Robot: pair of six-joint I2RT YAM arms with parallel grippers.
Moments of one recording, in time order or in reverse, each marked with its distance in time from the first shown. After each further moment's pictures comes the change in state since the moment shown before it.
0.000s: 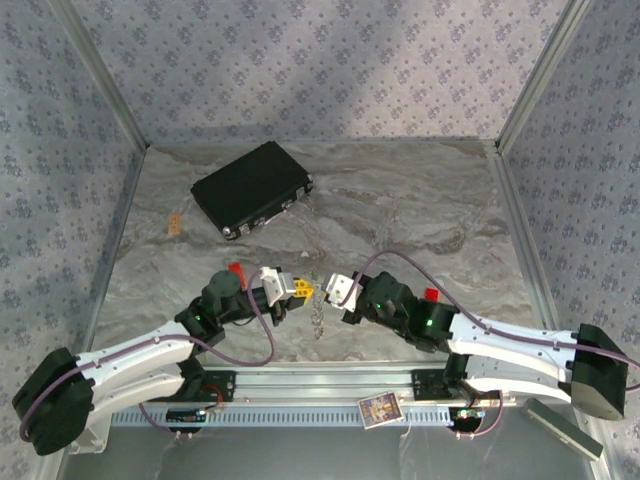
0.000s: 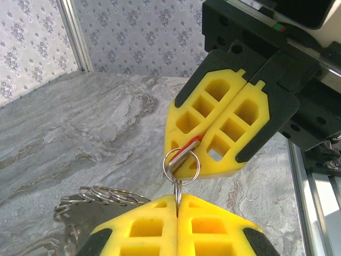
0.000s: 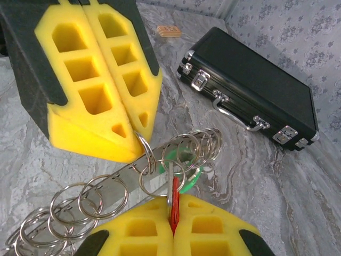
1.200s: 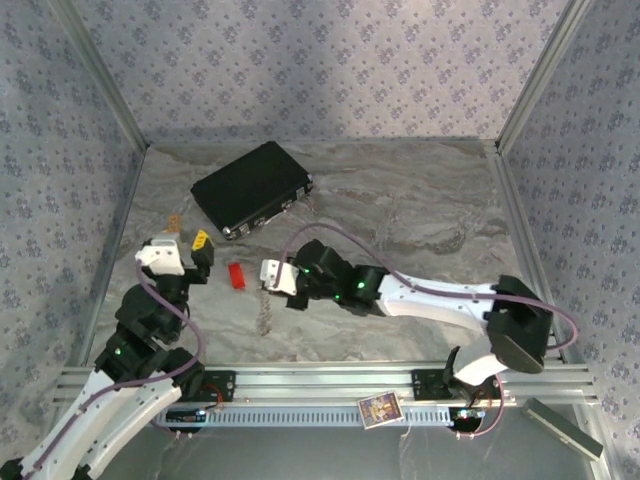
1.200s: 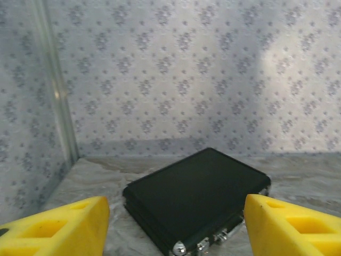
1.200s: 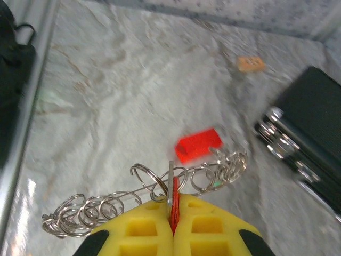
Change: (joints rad) left arm 0.193 -0.614 0.275 -0.698 -1.051 -0.126; right arm 0.018 0.567 0.510 -0.061 -0.297 -0.021
